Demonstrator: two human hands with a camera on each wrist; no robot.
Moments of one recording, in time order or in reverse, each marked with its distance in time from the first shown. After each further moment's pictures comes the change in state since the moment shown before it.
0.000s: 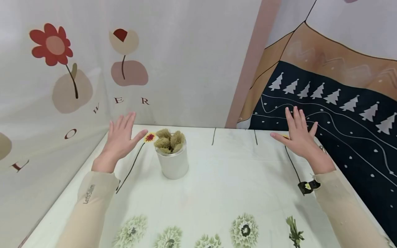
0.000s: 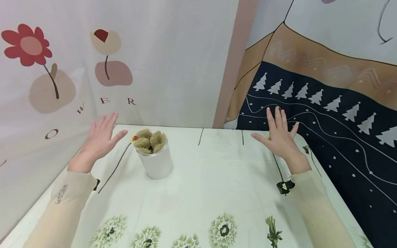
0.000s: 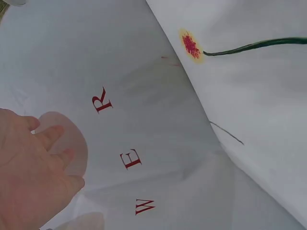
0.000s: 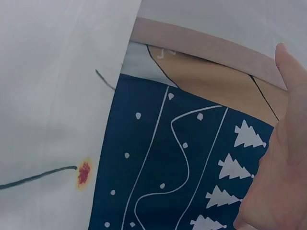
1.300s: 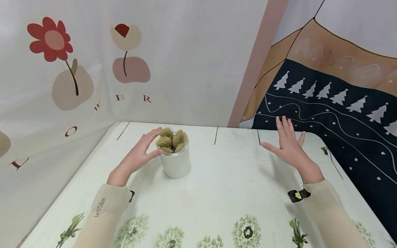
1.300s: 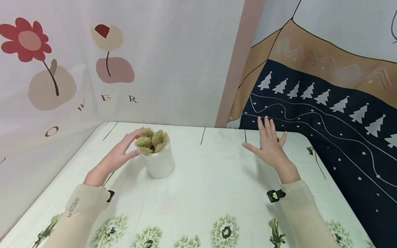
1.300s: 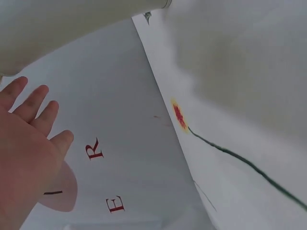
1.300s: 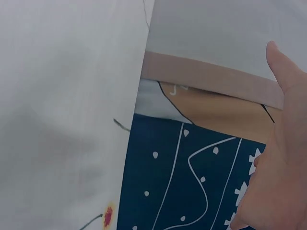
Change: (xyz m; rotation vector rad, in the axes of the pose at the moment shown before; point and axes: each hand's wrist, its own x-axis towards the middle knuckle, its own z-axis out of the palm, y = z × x) left_hand -0.017 0.015 0.052 -0.372 -0.093 0.237; right_hand -0.003 -0.020 0.040 0.086 -0.046 -0.032
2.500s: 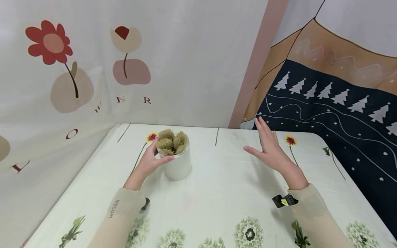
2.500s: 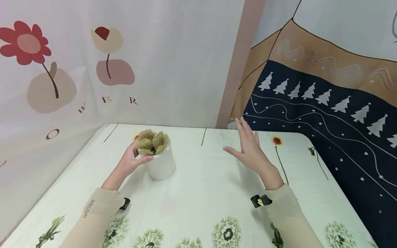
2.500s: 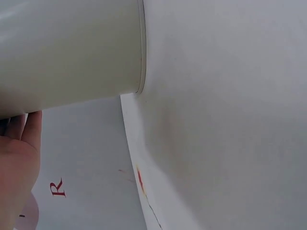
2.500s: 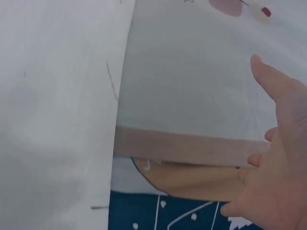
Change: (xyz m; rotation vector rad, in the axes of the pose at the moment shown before) left_hand 0.004 0.006 0.036 -0.342 0.055 -0.265; right_hand 0.004 -0.058 0.018 0.189 -0.023 -0.128
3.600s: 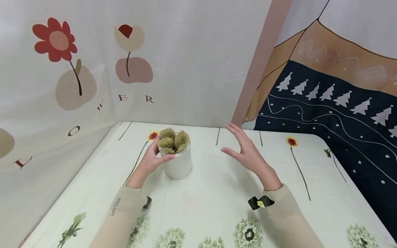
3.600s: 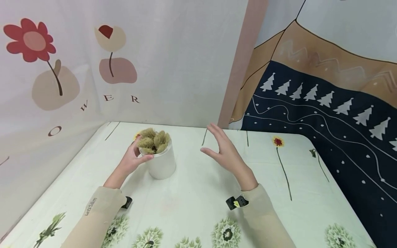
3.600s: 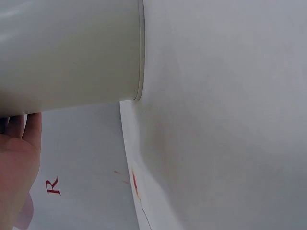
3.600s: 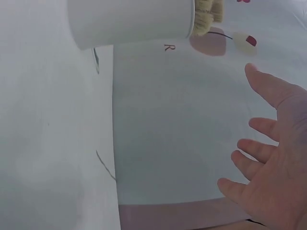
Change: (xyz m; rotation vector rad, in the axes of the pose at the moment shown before) left_hand 0.002 -0.008 0.004 -0.119 0.018 0.056; right_hand 0.013 -0.051 0.042 0.222 0.019 -0.151
